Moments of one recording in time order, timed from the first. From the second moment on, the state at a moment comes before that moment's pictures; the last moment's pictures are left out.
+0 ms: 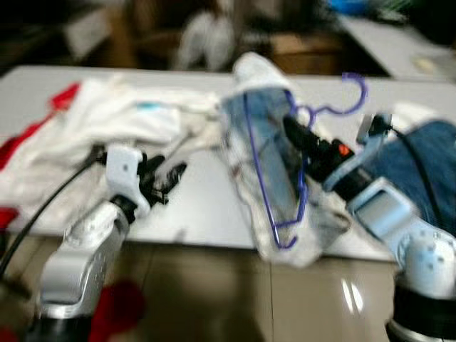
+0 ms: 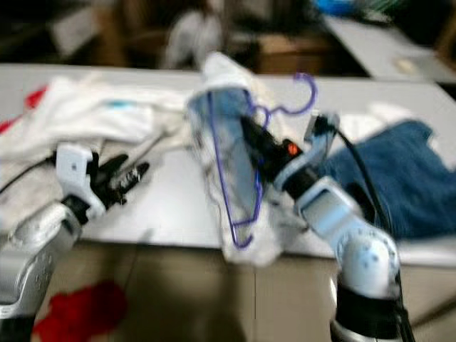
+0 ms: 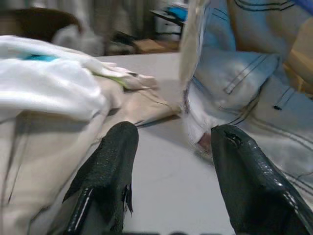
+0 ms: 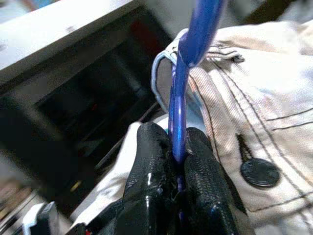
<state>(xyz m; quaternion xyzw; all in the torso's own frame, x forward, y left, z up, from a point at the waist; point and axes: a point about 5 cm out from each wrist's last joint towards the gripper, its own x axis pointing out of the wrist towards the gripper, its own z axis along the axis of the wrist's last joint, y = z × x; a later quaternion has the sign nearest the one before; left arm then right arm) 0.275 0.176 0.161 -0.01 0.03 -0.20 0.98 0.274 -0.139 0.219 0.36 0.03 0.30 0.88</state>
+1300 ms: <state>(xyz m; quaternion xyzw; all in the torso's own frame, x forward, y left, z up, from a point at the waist) 0.242 0.174 0.146 -0.06 0.05 -0.32 0.94 0.196 -0.170 0.212 0.33 0.04 0.42 0.84</state>
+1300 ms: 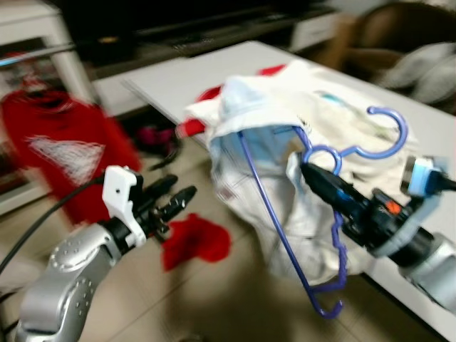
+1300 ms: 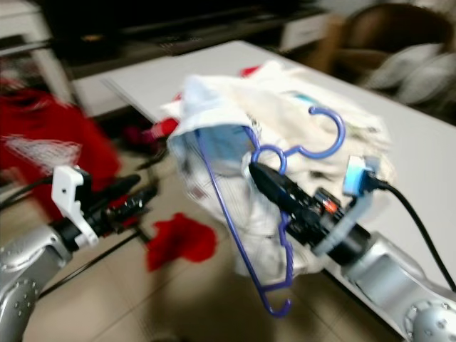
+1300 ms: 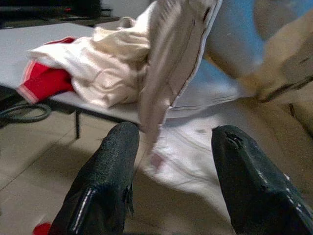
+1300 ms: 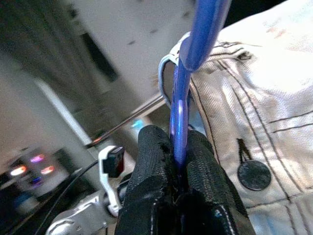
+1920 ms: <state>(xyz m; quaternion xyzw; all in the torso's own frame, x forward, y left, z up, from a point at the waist) 0.244 0.178 0.156 -0.05 0.04 -0.33 0.94 0.193 -0.167 0.210 0.33 0.04 0.45 0.83</state>
